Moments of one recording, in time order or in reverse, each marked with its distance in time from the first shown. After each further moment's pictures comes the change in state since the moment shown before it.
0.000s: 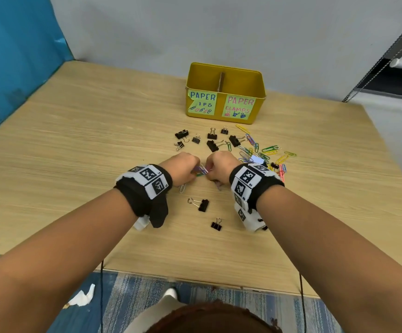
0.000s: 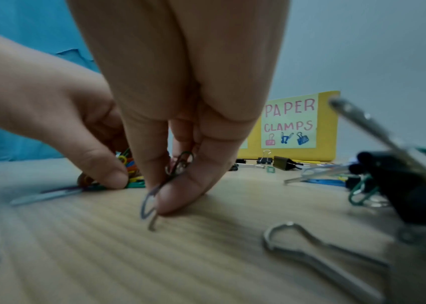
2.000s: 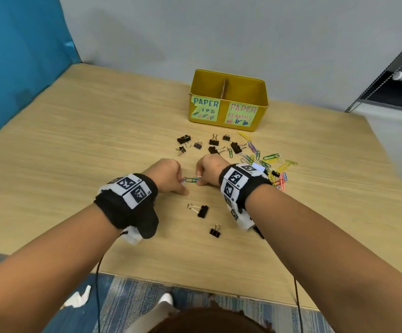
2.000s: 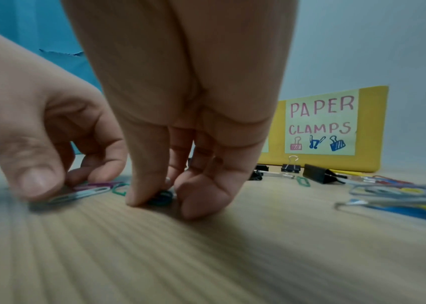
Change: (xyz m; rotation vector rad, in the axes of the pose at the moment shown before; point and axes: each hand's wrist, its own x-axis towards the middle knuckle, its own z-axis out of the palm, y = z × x) left_hand -0.020 -0.015 -0.013 -0.191 -0.015 -0.266; right_hand 0.014 -0.020 -0.010 -0.138 -0.023 -0.068
